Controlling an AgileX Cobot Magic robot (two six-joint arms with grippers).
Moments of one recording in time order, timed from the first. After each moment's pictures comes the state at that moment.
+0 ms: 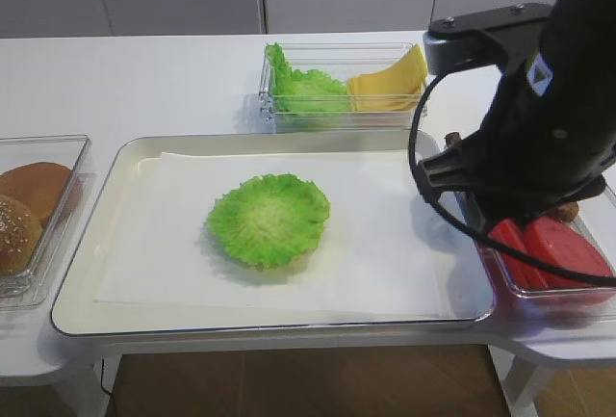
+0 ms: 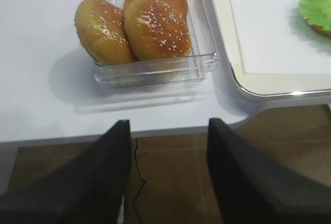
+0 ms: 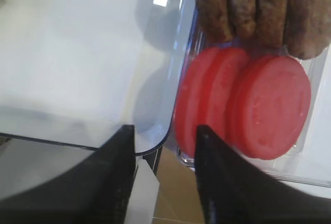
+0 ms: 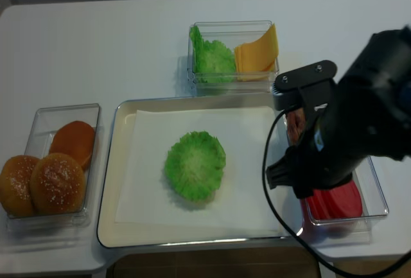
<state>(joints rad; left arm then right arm) 0.03 -0.02 -0.49 -0.01 1.19 -0.04 0.64 1.39 -1.05 -0.16 1.11 0.48</state>
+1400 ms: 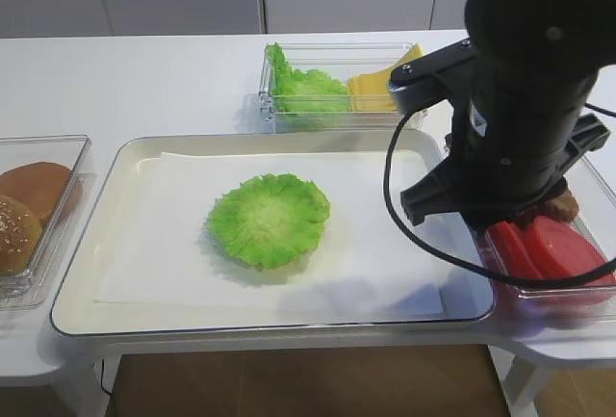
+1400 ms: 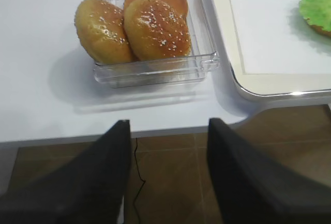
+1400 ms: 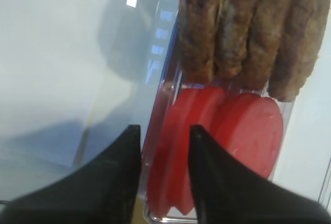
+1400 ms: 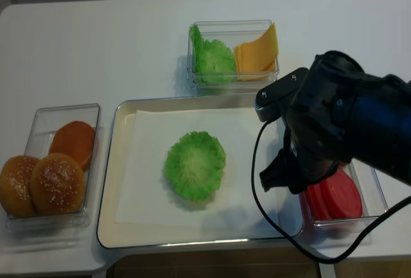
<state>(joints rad) 0.03 -0.02 -0.49 -0.01 1.19 -0.04 0.67 1.53 -1.06 -0.33 1.08 0.52</state>
